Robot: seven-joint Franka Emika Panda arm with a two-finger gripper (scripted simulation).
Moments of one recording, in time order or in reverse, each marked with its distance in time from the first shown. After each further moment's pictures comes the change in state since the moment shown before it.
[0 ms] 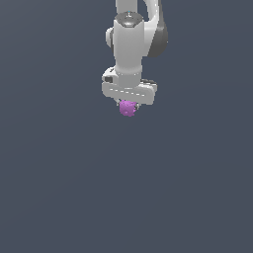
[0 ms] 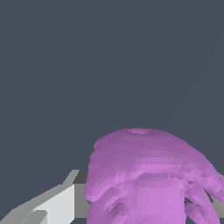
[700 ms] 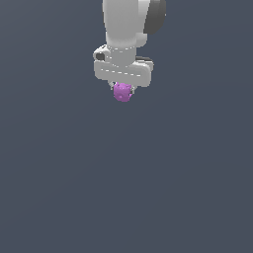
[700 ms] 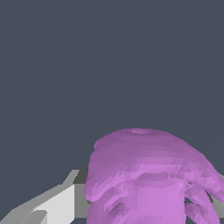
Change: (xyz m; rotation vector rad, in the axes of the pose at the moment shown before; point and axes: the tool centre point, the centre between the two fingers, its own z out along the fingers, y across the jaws) arm -0.013 0.025 -0.064 -0.001 0.000 0.000
